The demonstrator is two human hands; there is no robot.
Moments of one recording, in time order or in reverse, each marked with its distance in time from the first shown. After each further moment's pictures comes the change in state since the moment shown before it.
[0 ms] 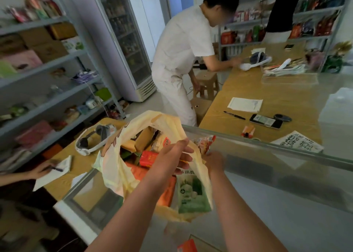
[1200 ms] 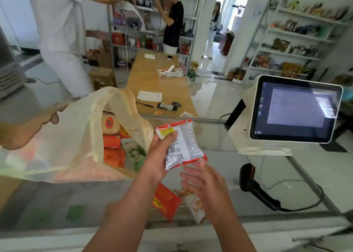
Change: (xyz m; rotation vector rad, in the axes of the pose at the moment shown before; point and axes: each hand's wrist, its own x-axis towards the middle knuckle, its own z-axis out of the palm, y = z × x) left_hand -0.082 -0.067 0.015 -0.757 -0.714 -0.059; right_hand -0.341 0.014 -0.055 0.858 0.408 0.010
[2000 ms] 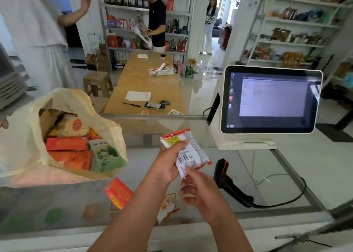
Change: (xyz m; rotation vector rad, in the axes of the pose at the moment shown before) left_hand 0.023 -0.096 0.103 -0.013 0.036 -0.263; right_hand 0.021 -0.036 -0.109 -0.077 -0.147 0.272
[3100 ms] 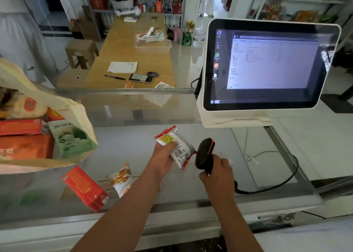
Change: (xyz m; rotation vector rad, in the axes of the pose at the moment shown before) left_hand 0.102 -0.101 -0.017 0.030 0.161 0.048; right_hand 0.087 0.055 -0.148 -1.203 0.574 -0.376
